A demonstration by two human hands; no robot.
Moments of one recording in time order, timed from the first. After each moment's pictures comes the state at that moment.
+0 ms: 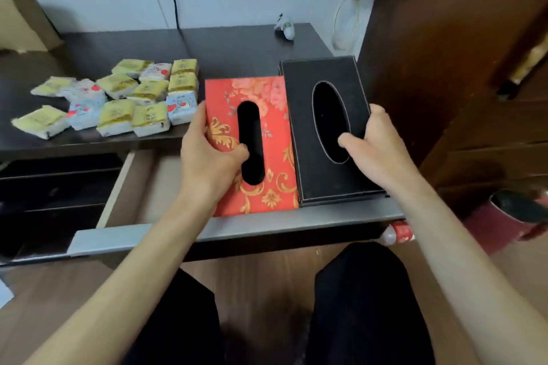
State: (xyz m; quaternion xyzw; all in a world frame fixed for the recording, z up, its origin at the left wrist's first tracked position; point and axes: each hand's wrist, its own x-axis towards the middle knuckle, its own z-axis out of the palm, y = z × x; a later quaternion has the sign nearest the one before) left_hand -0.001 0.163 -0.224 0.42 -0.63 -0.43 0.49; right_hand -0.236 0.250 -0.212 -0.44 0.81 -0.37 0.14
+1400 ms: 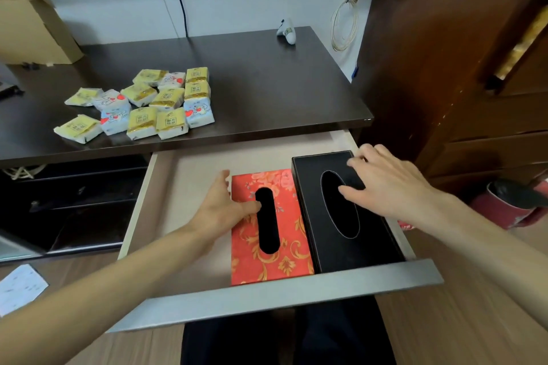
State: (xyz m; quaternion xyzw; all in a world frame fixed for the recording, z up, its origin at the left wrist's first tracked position) left_hand 0.046 0.198 -0.255 0.54 -0.64 -0.51 0.19; right_hand -0.233 0.311 -0.224 -0.64 0.77 0.01 -0.05
